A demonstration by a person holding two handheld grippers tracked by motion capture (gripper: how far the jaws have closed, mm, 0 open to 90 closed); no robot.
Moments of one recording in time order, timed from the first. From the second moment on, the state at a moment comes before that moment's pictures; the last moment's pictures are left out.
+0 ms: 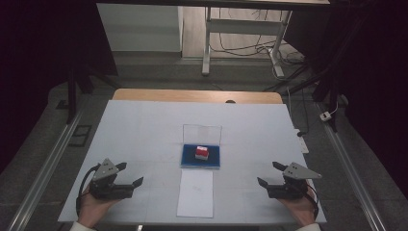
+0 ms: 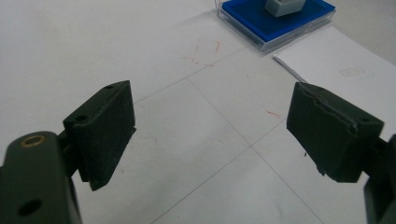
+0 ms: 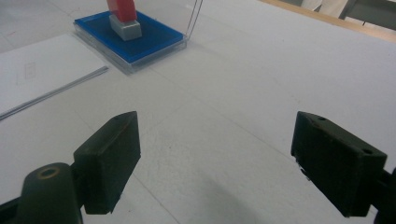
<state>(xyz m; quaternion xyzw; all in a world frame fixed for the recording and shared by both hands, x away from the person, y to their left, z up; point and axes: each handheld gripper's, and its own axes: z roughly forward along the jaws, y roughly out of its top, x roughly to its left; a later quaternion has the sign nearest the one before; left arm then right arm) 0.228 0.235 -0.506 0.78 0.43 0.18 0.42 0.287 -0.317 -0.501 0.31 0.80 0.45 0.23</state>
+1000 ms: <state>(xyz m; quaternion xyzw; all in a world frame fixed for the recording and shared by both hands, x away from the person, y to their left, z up) 0.234 0.225 -0.508 0.79 0.42 0.18 0.41 0.287 -0.305 -0.487 0.30 0.81 0.44 0.23</state>
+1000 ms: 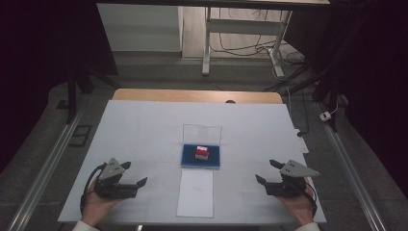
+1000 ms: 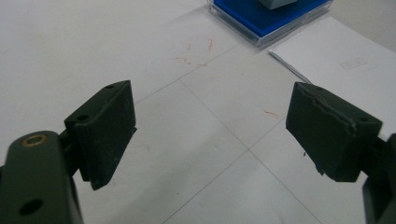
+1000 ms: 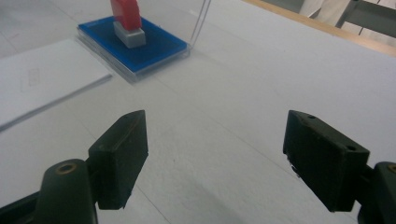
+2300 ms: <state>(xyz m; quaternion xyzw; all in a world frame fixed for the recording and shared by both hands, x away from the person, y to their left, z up) 0.239 0.222 -0.512 0.80 0.42 0.17 0.40 0.314 -0.242 -0.461 0.25 0.84 0.45 0.19</state>
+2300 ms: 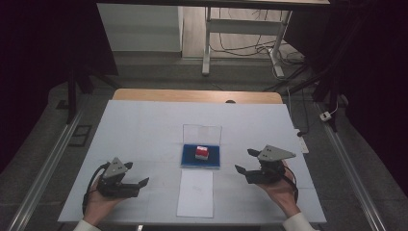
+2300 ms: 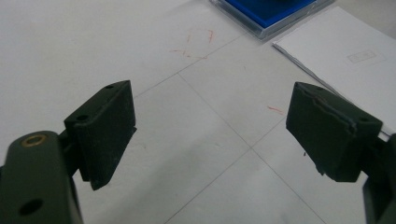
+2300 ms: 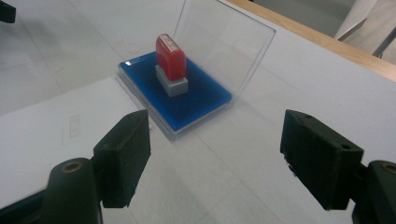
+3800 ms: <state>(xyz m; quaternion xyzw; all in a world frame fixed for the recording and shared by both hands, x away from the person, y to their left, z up) 0.242 0.218 -0.517 0.81 0.42 0.16 0.38 0.359 -0.153 -0.462 0.19 0.88 0.42 0.13</state>
